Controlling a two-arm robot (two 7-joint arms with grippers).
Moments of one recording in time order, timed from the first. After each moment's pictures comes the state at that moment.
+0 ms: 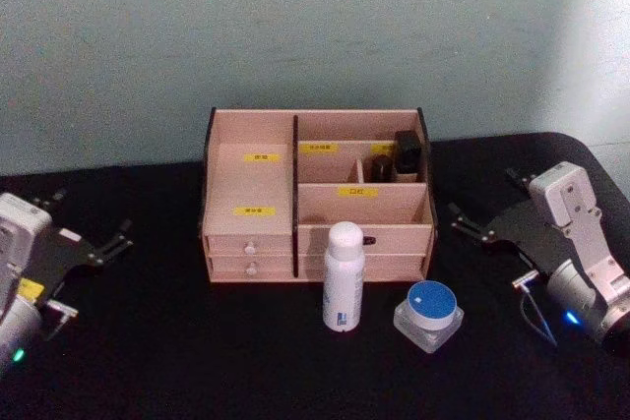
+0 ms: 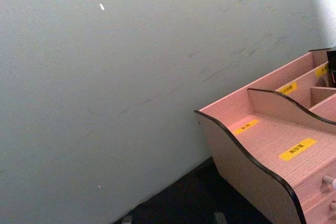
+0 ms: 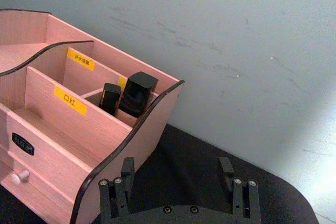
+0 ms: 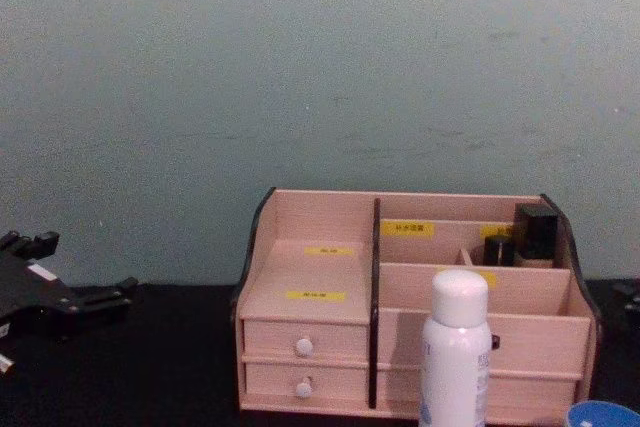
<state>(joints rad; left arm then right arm) -0.20 0.60 0.45 -1.41 -0.25 -0.12 0.03 0.20 0.60 -0.45 -1.41 0.25 -0.12 -0.03</state>
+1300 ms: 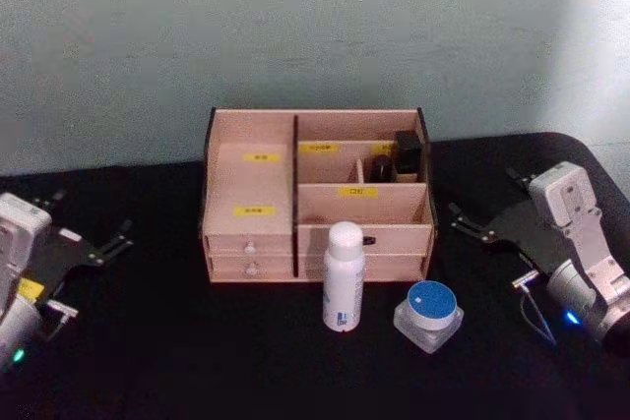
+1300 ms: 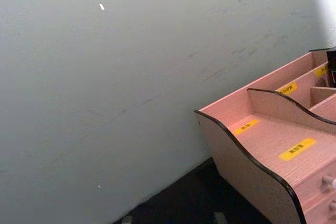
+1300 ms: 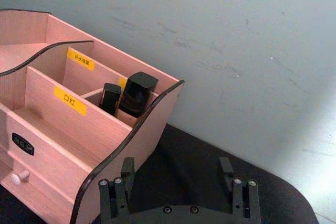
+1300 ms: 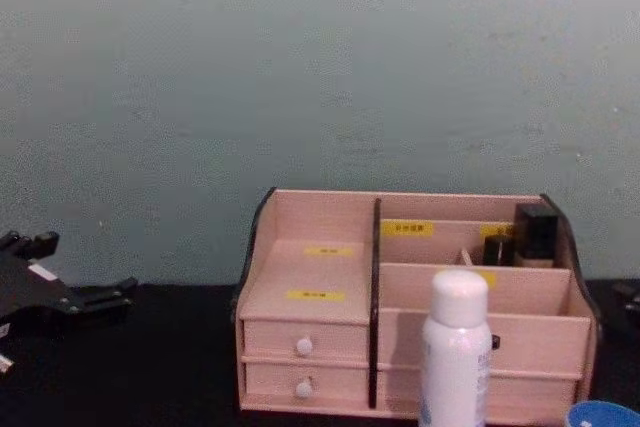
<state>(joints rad) -0.20 0.60 0.45 -1.41 -0.25 -0.12 0.03 0.20 0.60 -0.45 -1.41 0.25 -0.12 -0.03</state>
